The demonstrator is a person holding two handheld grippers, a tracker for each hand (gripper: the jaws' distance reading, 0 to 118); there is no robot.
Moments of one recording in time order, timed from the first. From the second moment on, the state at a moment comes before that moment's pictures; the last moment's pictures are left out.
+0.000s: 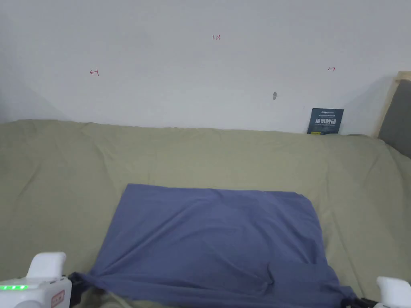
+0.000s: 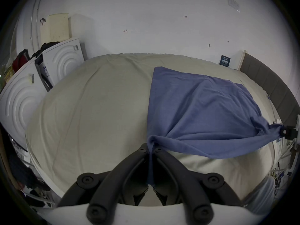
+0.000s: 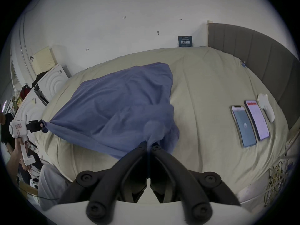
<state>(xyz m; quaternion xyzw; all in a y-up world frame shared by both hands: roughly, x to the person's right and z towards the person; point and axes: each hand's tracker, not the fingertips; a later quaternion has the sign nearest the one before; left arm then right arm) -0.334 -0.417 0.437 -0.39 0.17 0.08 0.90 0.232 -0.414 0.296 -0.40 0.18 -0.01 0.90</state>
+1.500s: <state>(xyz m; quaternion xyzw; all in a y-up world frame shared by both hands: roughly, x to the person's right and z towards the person) -0.331 -0.421 0.497 -0.42 0.11 0.14 0.89 0.246 -0.417 0.346 -0.39 0.15 -0.02 0.91</state>
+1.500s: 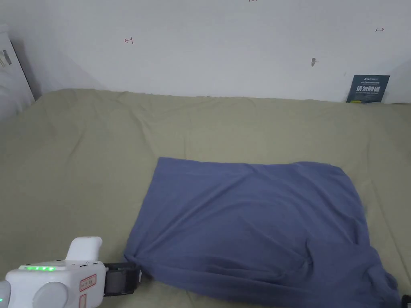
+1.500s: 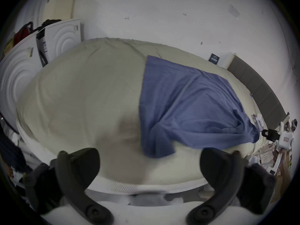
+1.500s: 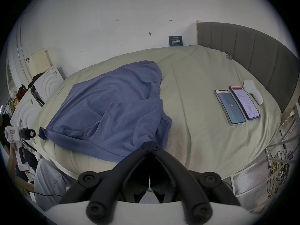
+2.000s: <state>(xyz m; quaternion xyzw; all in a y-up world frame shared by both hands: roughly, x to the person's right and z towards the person) -0.309 -0.425 0.479 -0.43 0.12 0.13 0.89 0.255 -0.434 0.331 -0.42 0.17 0.00 0.89</state>
